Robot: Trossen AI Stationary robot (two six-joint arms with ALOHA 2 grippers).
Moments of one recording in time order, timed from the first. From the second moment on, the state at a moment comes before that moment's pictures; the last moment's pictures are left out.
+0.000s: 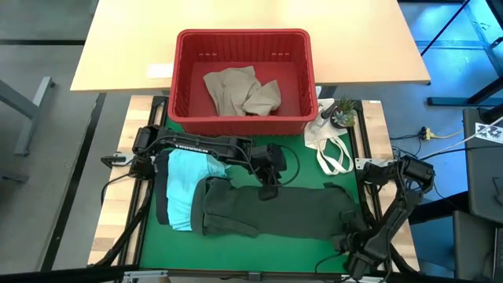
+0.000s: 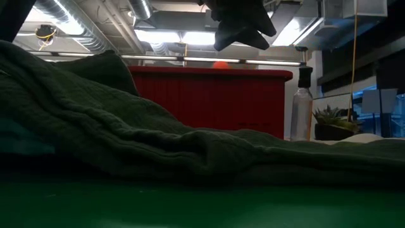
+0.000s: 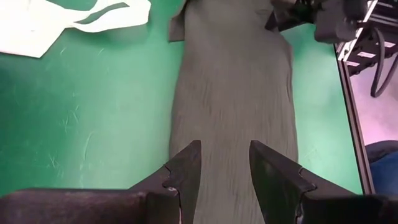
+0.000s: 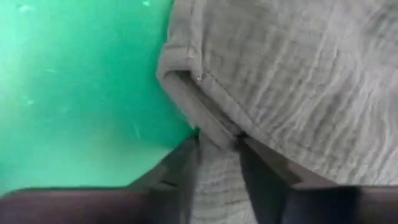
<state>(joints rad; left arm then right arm) -0.06 1.99 1.79 -0.63 0.09 -0.26 1.10 1.82 1.04 -1.03 0.03 0.88</state>
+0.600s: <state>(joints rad) -0.11 1.90 1.79 -0.54 -0.03 -0.20 1.01 1.83 1.26 -1.25 0.13 0.74</state>
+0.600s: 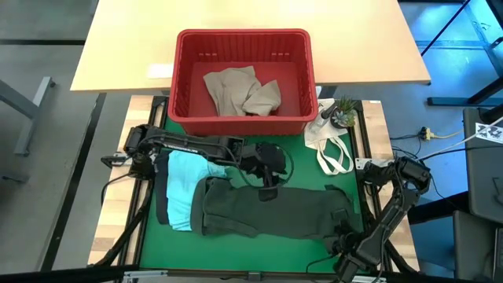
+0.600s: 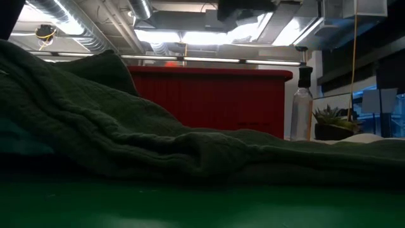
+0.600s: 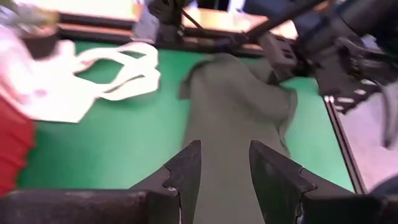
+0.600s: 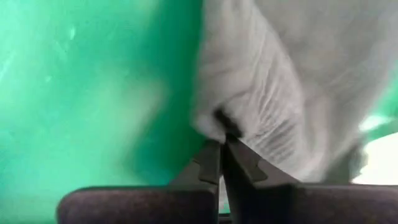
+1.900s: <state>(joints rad) -0.43 1.65 1.79 -0.89 -0.54 -0.43 0.50 1.83 1.43 -0.34 0.31 -0.64</state>
